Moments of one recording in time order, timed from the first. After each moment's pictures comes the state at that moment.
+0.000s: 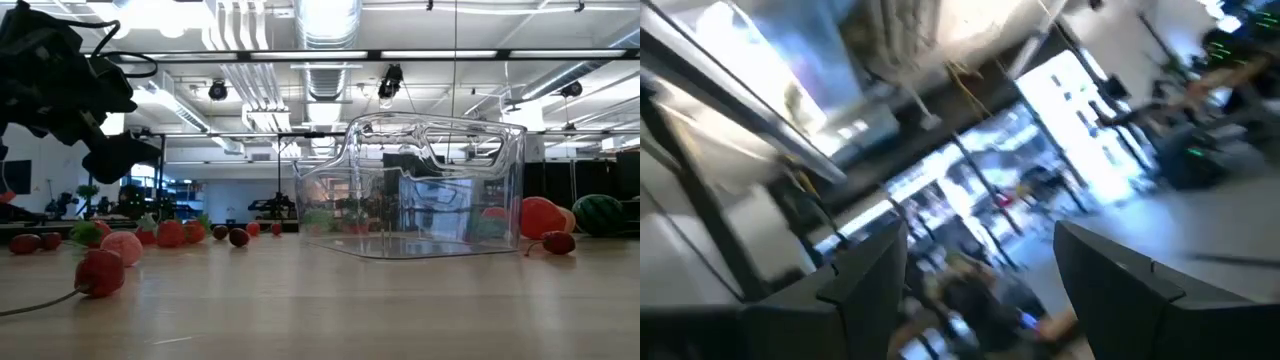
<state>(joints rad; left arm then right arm) 0.11 0.32 0.04 -0.01 0.23 -0.52 0.57 0.63 0.60 0.62 0.85 0.18</state>
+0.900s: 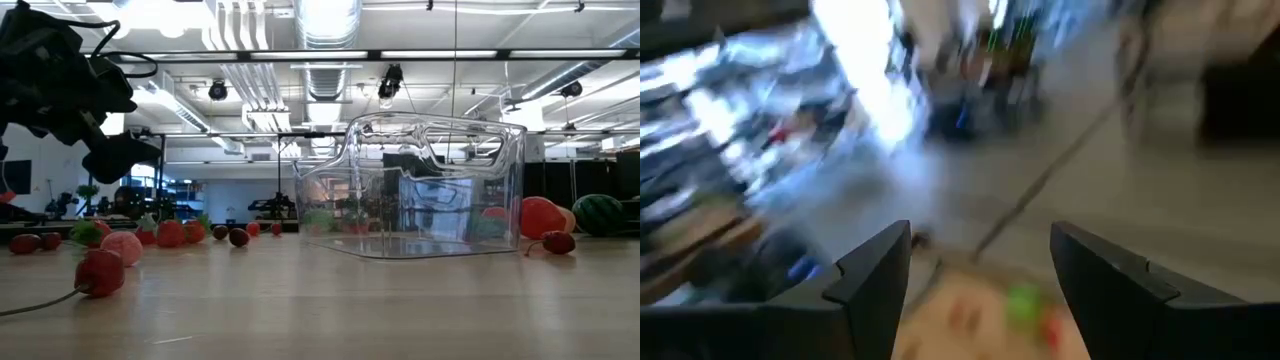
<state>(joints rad) 0.11 0.32 0.04 -0.01 0.23 -0.52 0.52 0.94 1.46 -1.12 1.21 0.96</state>
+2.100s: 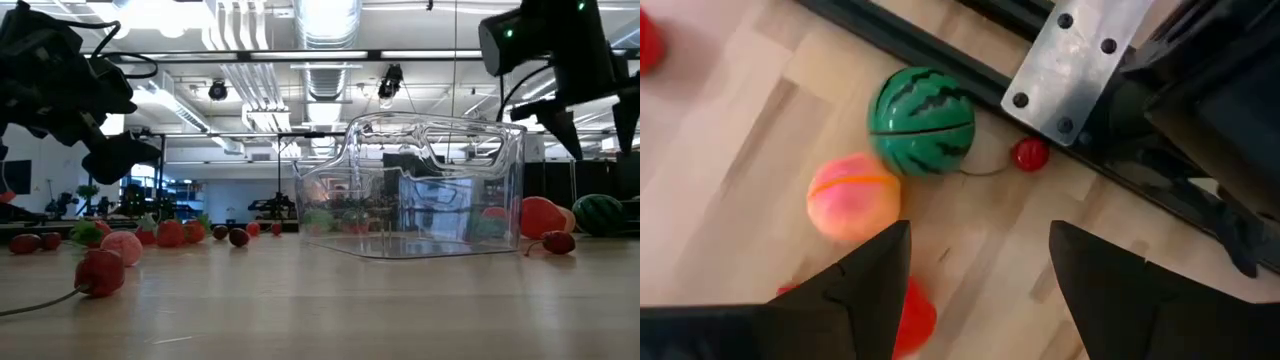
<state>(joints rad) 0.11 0.32 0.03 -0.01 0.23 -0.52 -0.21 1.18 0.85 -1.49 0.24 2.44</state>
